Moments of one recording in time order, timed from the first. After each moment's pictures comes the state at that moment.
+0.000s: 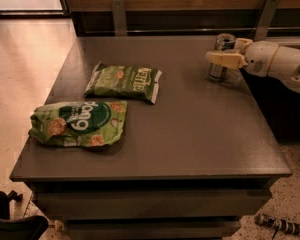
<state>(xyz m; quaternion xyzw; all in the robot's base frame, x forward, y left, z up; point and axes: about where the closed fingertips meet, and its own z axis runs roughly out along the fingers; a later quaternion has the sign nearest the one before) 0.713 -0.225 0.897 -0.33 0.66 0.27 0.62</state>
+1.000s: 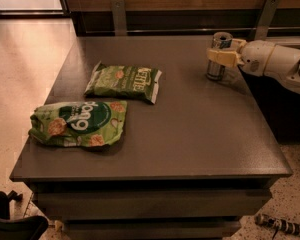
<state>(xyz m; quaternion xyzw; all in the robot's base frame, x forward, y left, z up) 0.715 -0.215 0.896 -0.34 0.66 0.27 0.62</state>
